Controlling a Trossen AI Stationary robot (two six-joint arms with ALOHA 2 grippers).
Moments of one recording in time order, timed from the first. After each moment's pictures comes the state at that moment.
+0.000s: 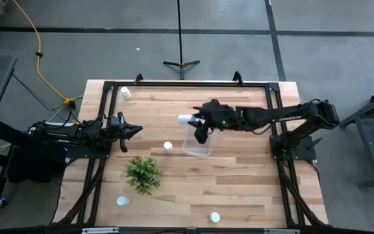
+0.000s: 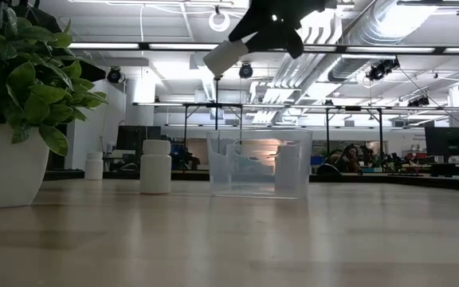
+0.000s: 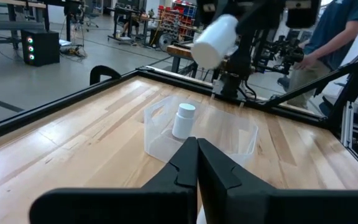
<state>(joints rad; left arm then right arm) -0.12 0.01 0.06 -0.10 -0.38 -0.21 0.00 1.48 1.18 -0.18 0.28 0.37</state>
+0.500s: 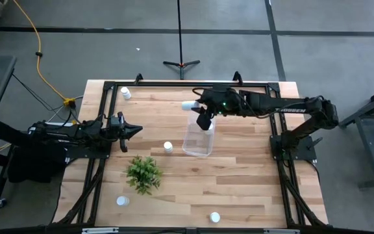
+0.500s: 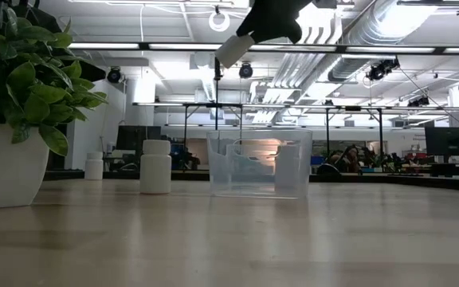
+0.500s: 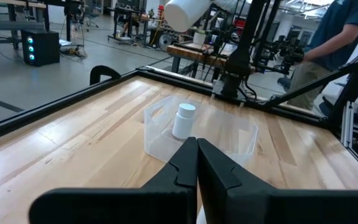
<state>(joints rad) -0.12 0.01 0.06 -0.10 -0.38 -0.21 -0.13 1.48 1.35 -0.41 0.23 0.20</state>
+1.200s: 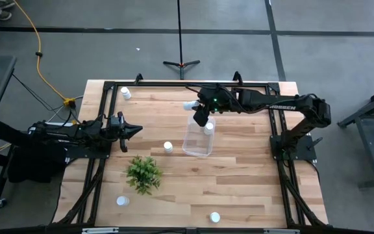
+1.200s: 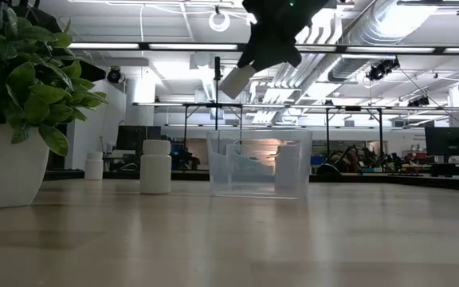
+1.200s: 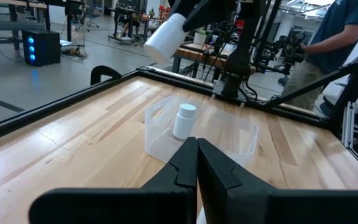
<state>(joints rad) -0.12 0.01 0.06 -0.10 -0.38 -0.21 -0.20 1.57 1.35 -0.47 0.17 0.28</state>
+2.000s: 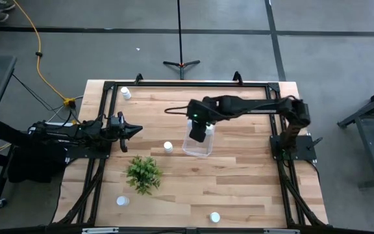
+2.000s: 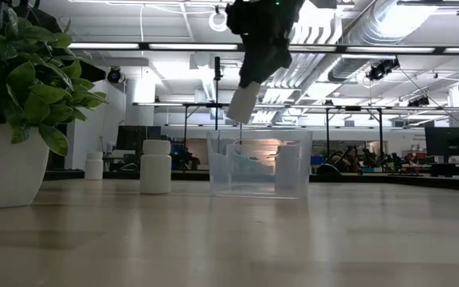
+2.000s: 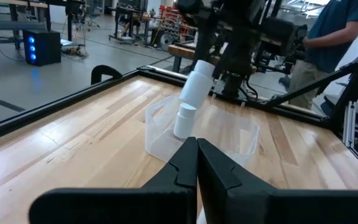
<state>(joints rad) -0.12 0.01 0.06 -0.10 -0.38 -0.21 -0.09 1.81 1.67 -0.93 0.17 0.23</state>
